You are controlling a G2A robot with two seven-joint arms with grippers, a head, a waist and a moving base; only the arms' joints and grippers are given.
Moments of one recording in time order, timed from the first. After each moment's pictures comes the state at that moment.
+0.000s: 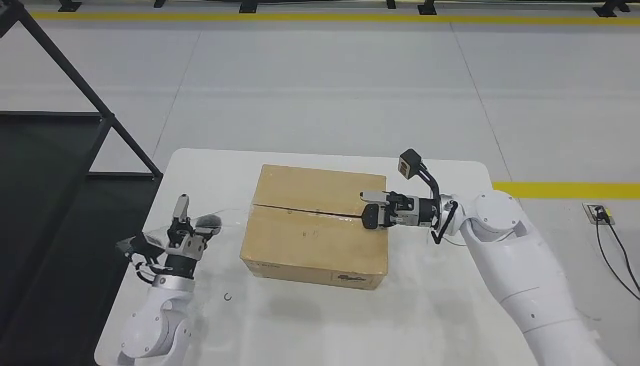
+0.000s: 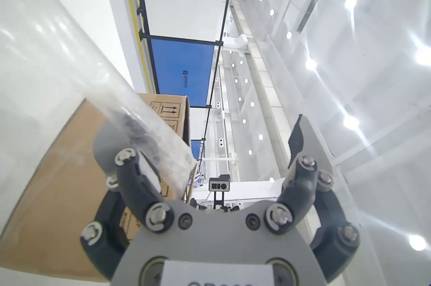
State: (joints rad) left arm 1.23 -1.20 -1.46 -1.52 -0.50 -0.30 -0.08; right arm -0.51 -1.25 1.13 -0.95 0.35 -0.19 1.24
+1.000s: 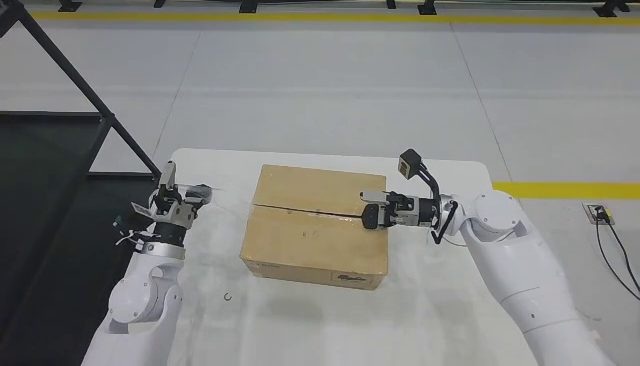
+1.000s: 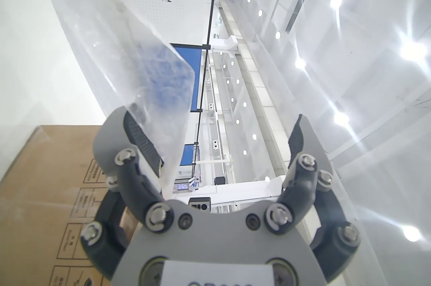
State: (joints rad) left arm 1.07 -1.22 -1.50 -1.46 -0.51 -0.20 -0.12; right arm -0.51 -1.25 1.13 -0.95 0.35 -0.19 1.24
